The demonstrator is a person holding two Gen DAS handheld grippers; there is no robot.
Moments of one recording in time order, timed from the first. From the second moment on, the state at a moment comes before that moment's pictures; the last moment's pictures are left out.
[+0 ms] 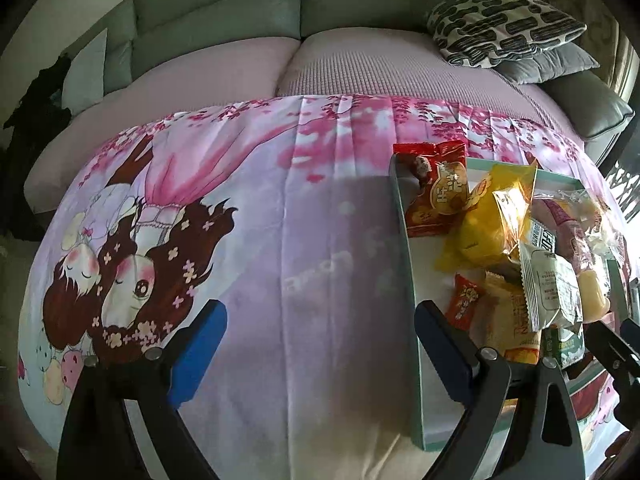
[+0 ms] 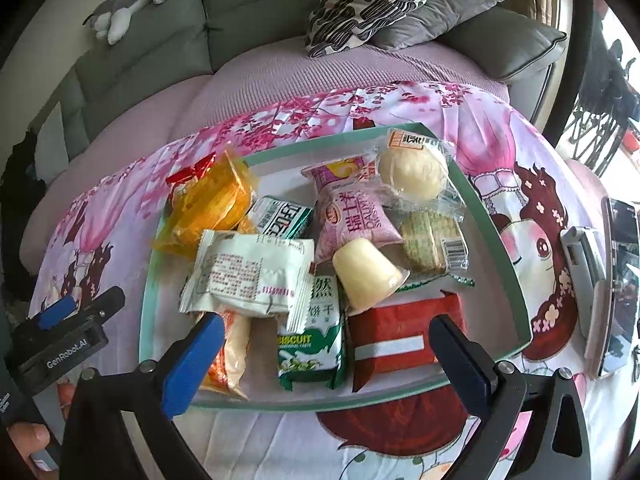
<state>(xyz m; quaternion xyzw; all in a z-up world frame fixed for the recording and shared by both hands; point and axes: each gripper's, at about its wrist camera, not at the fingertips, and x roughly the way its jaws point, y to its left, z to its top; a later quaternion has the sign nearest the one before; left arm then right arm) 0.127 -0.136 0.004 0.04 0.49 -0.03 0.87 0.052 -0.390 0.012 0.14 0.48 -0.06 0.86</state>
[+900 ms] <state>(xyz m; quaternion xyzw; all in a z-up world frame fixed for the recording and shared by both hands) 0.054 -0.100 0.016 0.10 0.46 0.00 0.88 0.005 -0.330 0.009 0.10 0.50 -0.04 0.86</state>
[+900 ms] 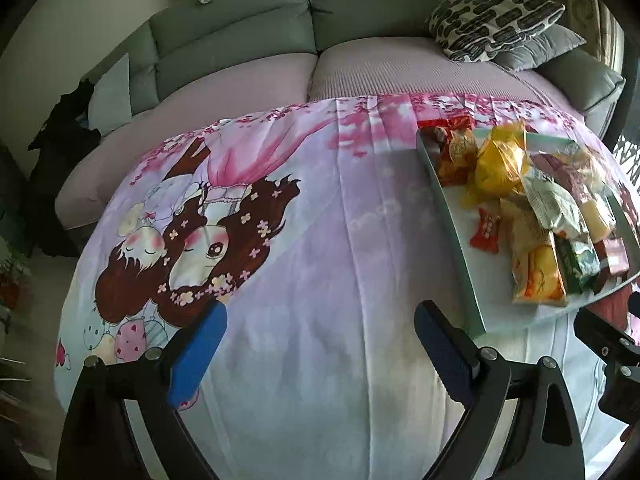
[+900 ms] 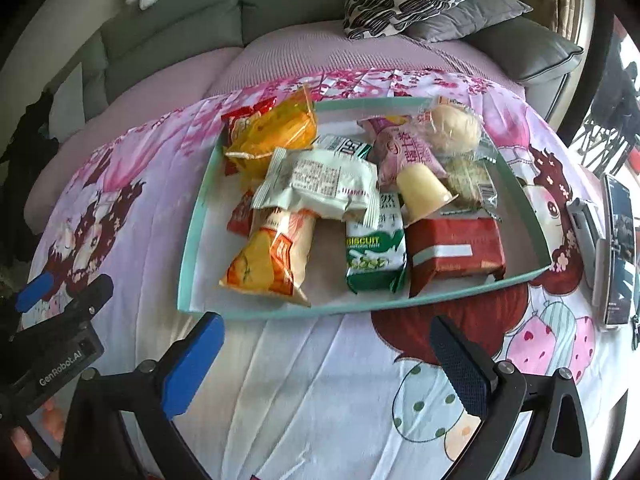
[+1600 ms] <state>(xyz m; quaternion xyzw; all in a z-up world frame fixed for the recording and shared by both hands) 0.052 -0.097 -0.001 0.10 0.49 0.01 0.86 0.005 -0.334 -0.008 0.10 0.52 -0.04 0.85</state>
